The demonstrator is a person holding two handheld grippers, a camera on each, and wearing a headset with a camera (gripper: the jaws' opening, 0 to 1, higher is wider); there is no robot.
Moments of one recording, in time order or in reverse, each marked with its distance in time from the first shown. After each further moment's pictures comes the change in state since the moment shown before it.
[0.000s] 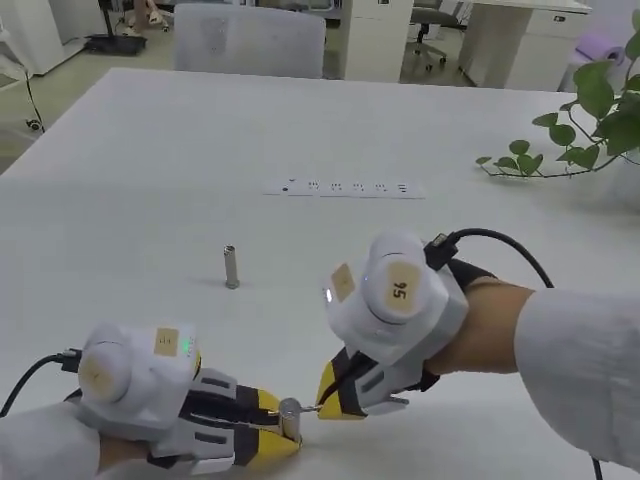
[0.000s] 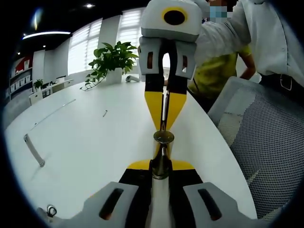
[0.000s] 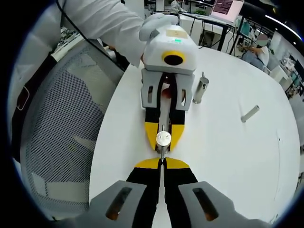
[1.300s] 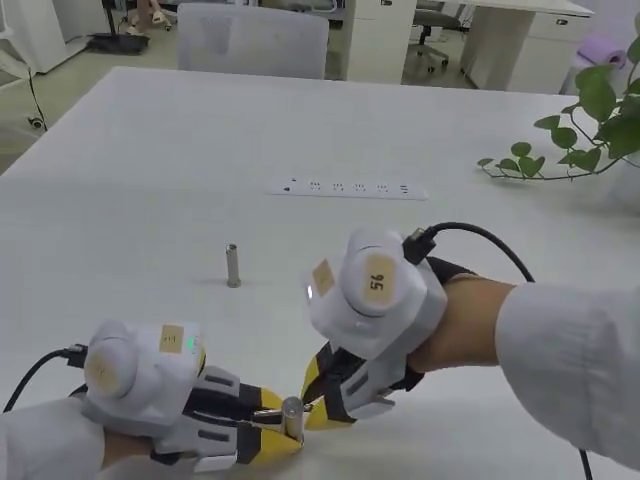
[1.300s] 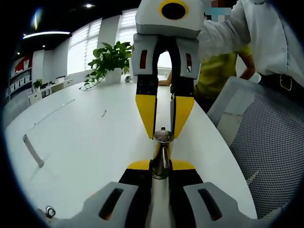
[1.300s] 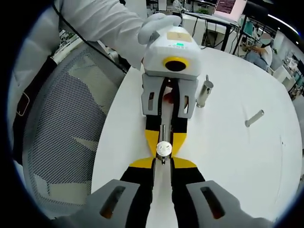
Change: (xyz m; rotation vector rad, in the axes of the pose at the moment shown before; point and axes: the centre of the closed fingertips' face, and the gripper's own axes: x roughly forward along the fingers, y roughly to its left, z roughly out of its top) left arm 0.002 0.001 0.000 0.000 -0.002 -0.007; right arm 0.005 0.000 0.008 -0.006 0.001 0.034
